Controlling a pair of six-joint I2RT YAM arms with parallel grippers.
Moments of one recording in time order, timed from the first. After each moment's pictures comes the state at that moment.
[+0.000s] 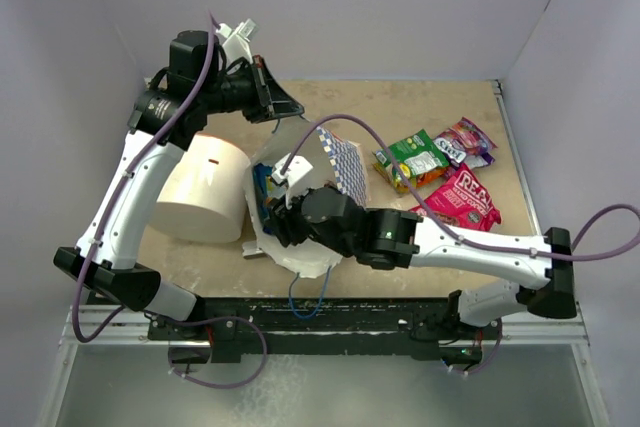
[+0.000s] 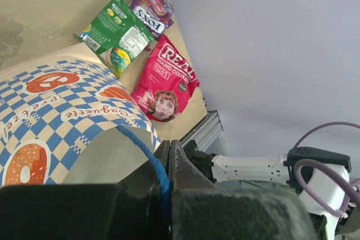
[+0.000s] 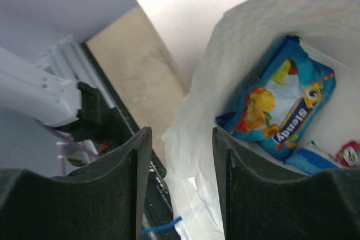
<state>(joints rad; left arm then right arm) -0.39 1.47 1.86 -0.78 0.56 -0.73 1.31 1.35 1.30 -0.30 0.36 0.29</state>
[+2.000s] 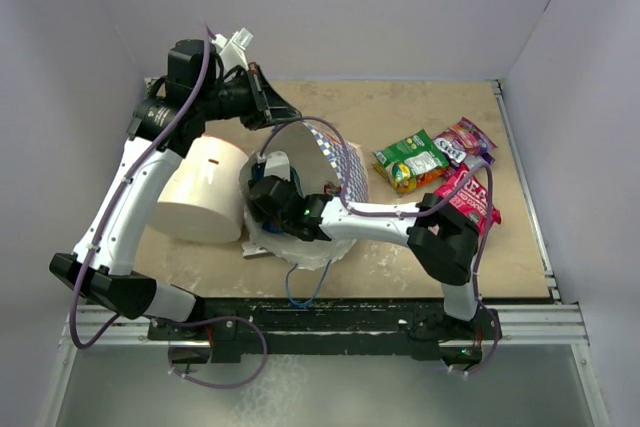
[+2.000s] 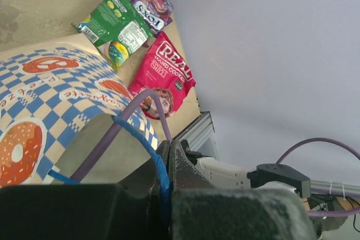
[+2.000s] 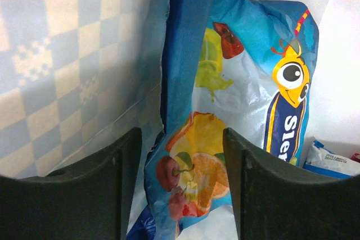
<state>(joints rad) -0.38 1.43 1.76 -0.74 0.57 -0.79 1.15 1.93 1.39 -0.12 0.54 0.56</state>
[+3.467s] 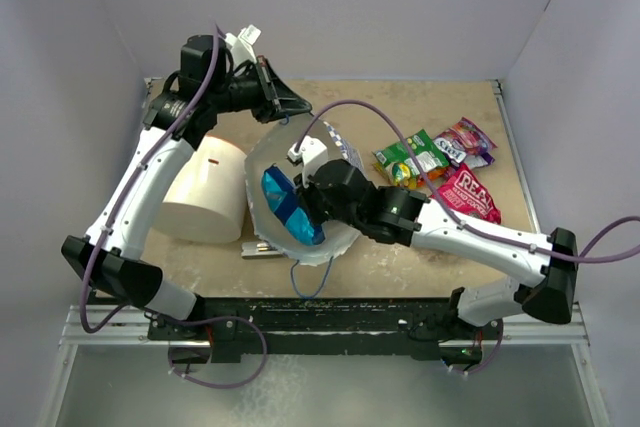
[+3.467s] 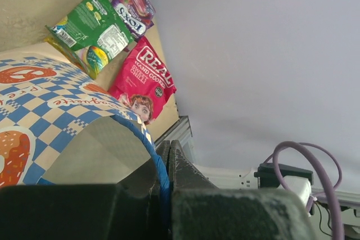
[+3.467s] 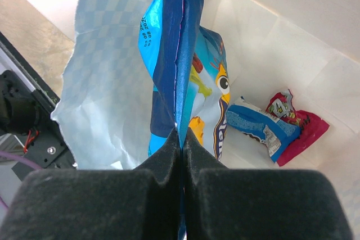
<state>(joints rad) -0.37 1.49 1.73 -0.62 0.62 -0.91 1.13 1.38 1.29 -0.44 0.27 0.26</state>
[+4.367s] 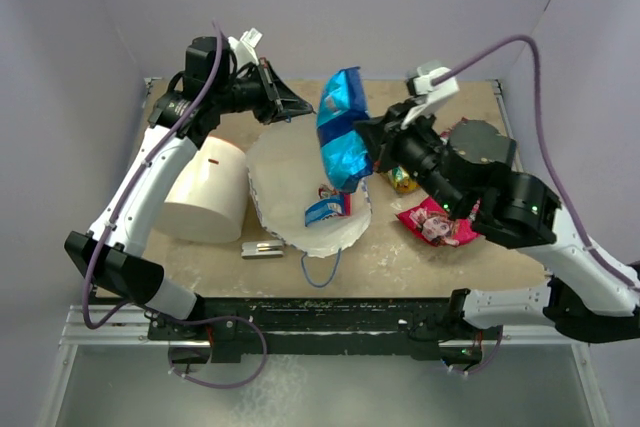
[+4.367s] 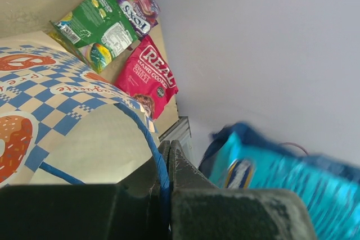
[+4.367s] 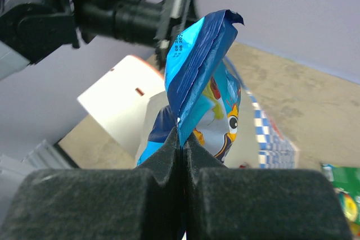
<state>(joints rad) -0.37 1.51 1.72 -0.60 0.62 -0.94 1.13 1.17 1.71 -0.58 0.50 0.20</state>
